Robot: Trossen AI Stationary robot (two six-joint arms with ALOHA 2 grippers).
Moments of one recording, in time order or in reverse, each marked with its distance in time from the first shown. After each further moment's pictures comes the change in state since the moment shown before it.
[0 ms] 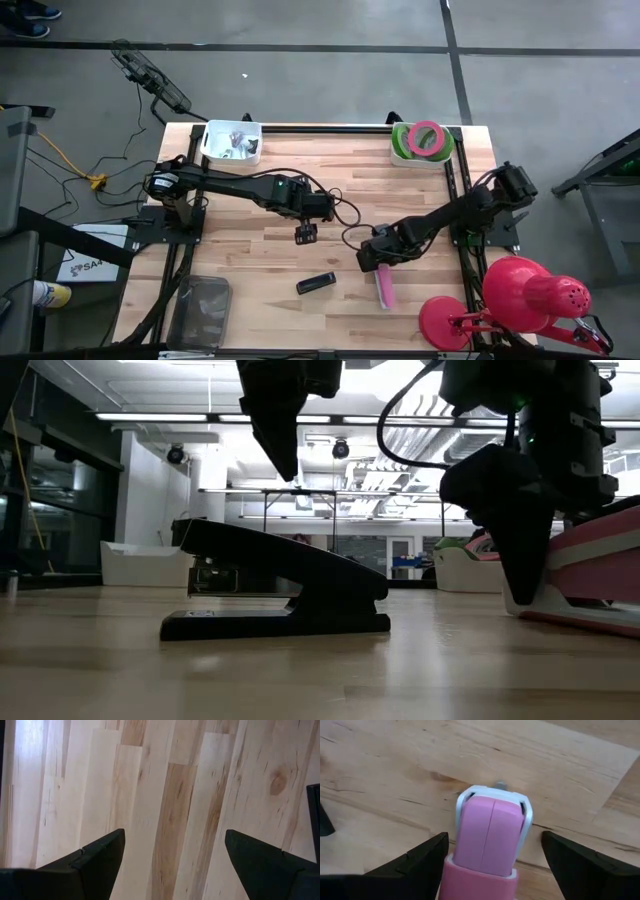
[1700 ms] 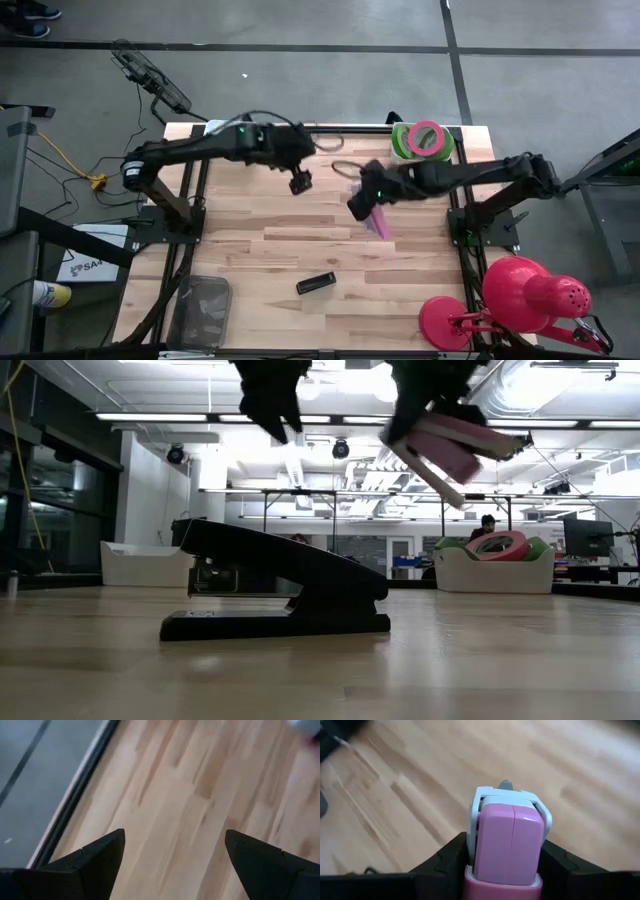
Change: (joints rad) left arm 0.286 -0.218 0.001 0.072 0.054 0.079; right arm -0.312 -0.252 0.374 -0.267 0.400 -0.829
